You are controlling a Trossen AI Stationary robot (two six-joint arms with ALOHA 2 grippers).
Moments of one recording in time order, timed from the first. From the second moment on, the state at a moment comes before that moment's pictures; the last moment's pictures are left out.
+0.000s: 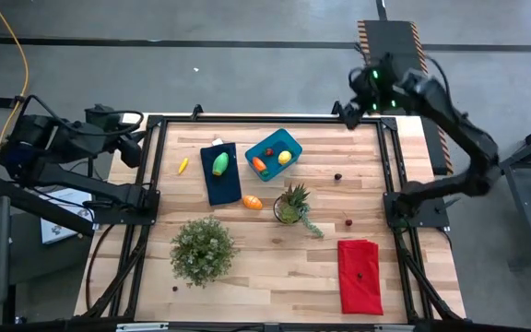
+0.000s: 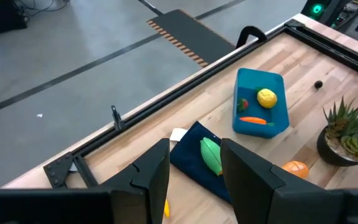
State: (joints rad) left arm 0.04 0.74 1.45 -1.56 -0.73 -0.69; right arm -0.75 1.24 1.46 -1.06 -0.05 0.01
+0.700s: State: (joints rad) left arm 0.04 0.79 1.45 -1.57 -0.78 -0.66; right arm -0.69 0.95 1.01 -0.91 -0.05 0.15
